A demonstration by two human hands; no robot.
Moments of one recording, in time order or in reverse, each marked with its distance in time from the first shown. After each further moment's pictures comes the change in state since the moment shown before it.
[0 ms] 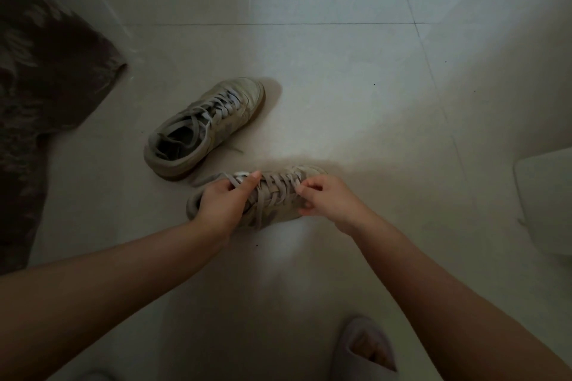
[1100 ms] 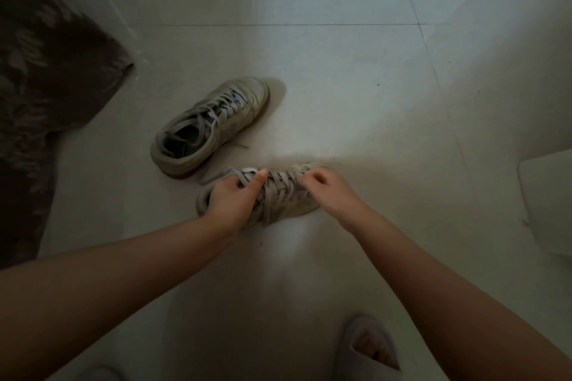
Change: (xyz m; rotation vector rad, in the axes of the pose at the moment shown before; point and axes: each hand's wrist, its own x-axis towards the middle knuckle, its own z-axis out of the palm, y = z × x) left_hand 0.001 0.000 0.001 0.232 -0.002 0.134; right_hand 0.008 0.001 0.000 -0.311 0.123 -0.194
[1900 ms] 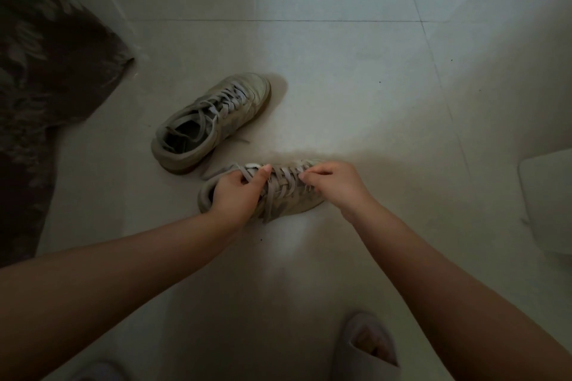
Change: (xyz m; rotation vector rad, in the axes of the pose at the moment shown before) left_hand 0.005 -0.005 0.006 -0.055 -0.008 0.002; right_hand 0.001 -0.005 -0.004 0.156 0.137 0.107
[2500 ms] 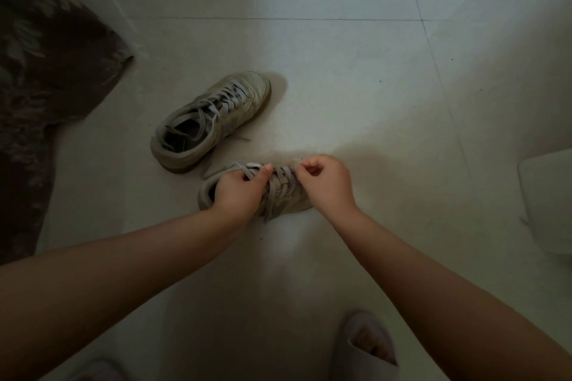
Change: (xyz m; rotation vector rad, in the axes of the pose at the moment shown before) left_hand -0.003 0.010 0.003 0.069 0.024 -0.061; right_hand -0.001 0.002 0.023 -0.156 0.202 -0.205
